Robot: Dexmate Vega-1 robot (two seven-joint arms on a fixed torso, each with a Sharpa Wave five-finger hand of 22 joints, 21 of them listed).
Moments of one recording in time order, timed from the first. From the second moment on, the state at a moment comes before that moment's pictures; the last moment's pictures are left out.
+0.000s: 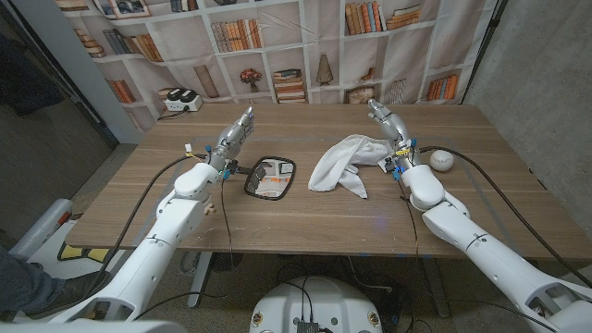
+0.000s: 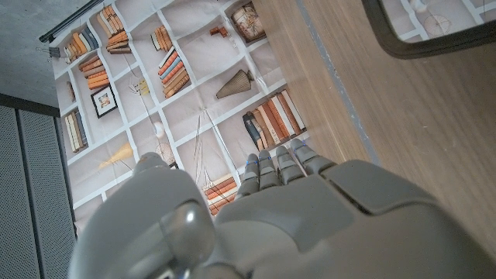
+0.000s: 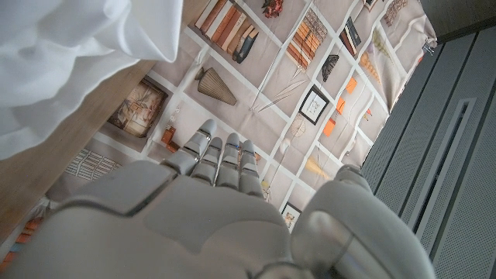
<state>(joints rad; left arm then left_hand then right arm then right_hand) 0.96 0.40 0.13 -1.50 -0.35 -0.10 -0.12 0.53 0.07 -0.09 0.07 0.29 0.06 0.06 0.24 0.18 0.06 0.00 0.25 0.18 0.02 0.00 0.22 0.18 0.02 -0.03 0.24 0.18 -0.89 -0.55 -0.44 -1.46 0.14 0.41 -0.28 0.36 0.01 0.11 0.03 0.21 0.19 0.06 0.20 0.18 0.19 0.08 0.21 0.18 0.09 0.03 0.19 0.18 0.12 -0.04 0.37 0.17</state>
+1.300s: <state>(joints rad) 1.04 0.49 0.15 -1.61 -0.23 -0.10 0.01 0.57 0.09 -0.08 0.05 0.28 0.11 0.06 0.24 0.18 0.10 -0.02 0.25 0.18 0.06 -0.01 0.22 0.18 0.04 -0.03 0.24 0.18 -0.91 -0.63 -0.52 -1.67 -0.19 0.06 -0.47 0.42 0.03 0.13 -0.01 0.21 0.18 0.06 0.20 0.19 0.16 0.07 0.20 0.18 0.07 0.02 0.18 0.18 0.12 -0.04 0.33 0.17</state>
